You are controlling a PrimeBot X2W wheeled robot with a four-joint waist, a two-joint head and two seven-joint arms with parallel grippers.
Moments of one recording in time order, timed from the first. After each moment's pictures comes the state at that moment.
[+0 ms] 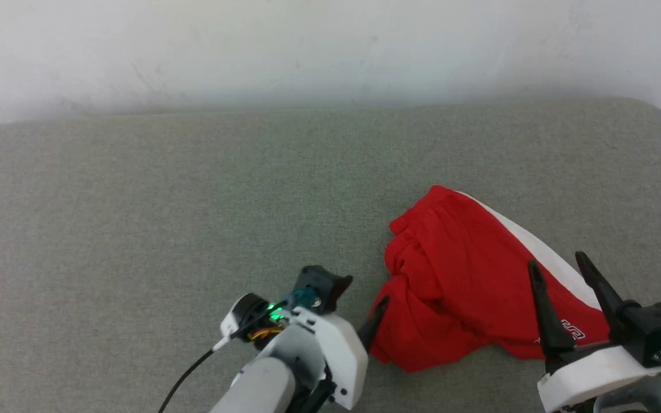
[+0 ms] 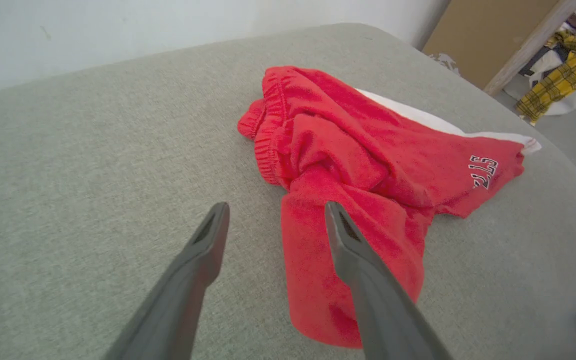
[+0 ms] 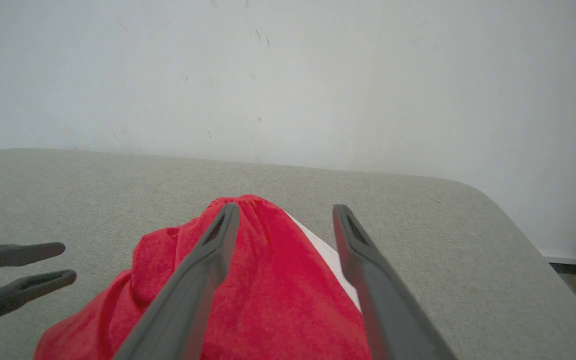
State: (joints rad) left arm -0.26 0.09 -0.55 0.25 -0.29 -0.05 0.18; right arm 0.13 -0.05 -0.02 -0.19 0.07 0.13 0.00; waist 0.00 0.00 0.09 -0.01
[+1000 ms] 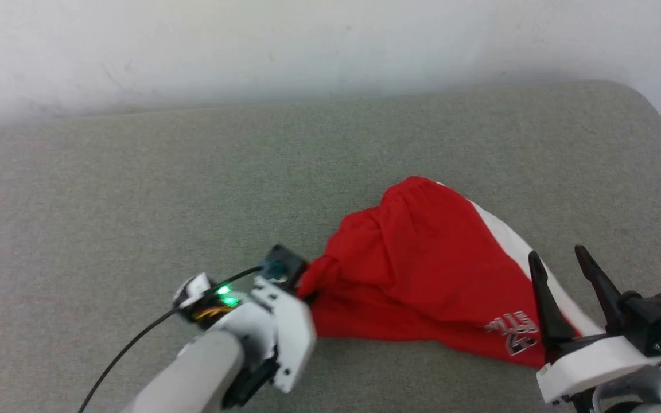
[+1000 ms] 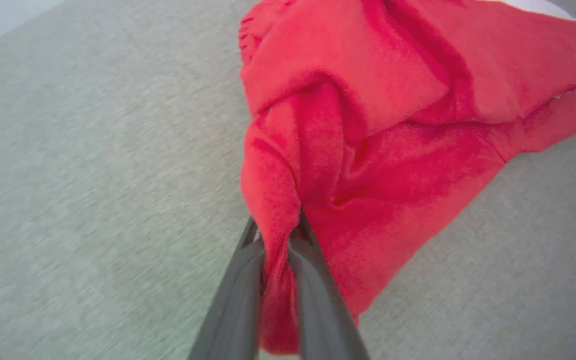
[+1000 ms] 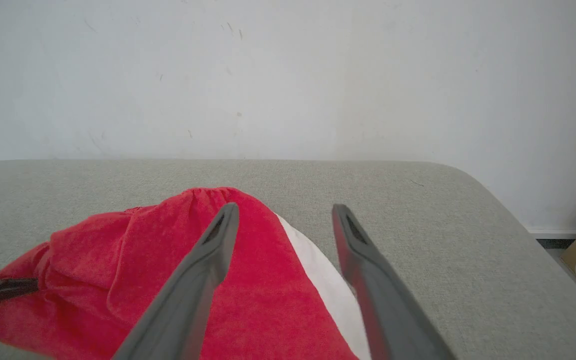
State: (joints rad) left arm -0.46 0.29 -0.75 0.34 -0.45 -0.02 0.39; right arm 0.08 -0.05 -0.02 -0.13 0.11 0.13 -0.02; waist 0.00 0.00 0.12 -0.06
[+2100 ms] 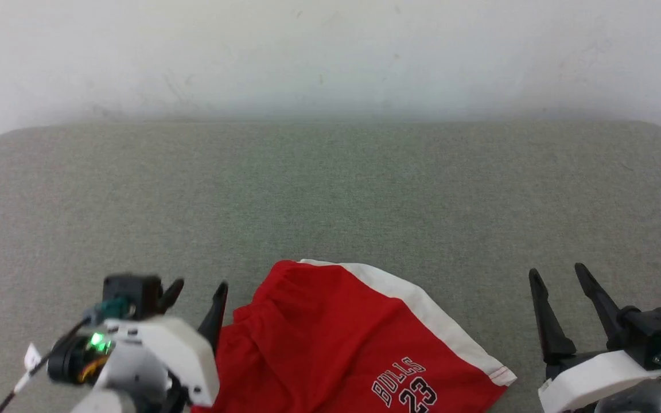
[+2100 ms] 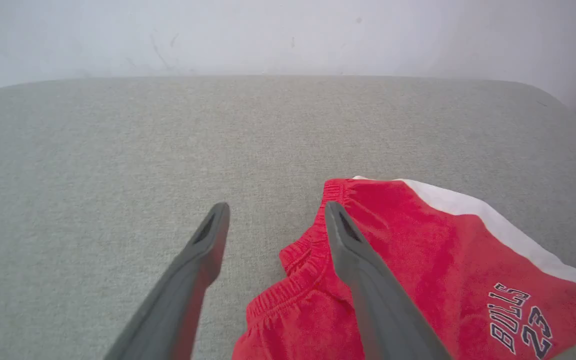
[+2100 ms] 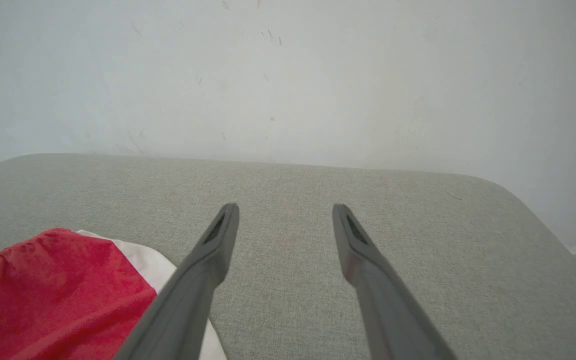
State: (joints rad) left arm -0.02 0.55 -0.42 -0.25 -0.59 0.34 0.31; right arm 0.13 -0.05 -0.03 -0.15 0.11 0.13 0.00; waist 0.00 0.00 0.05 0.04
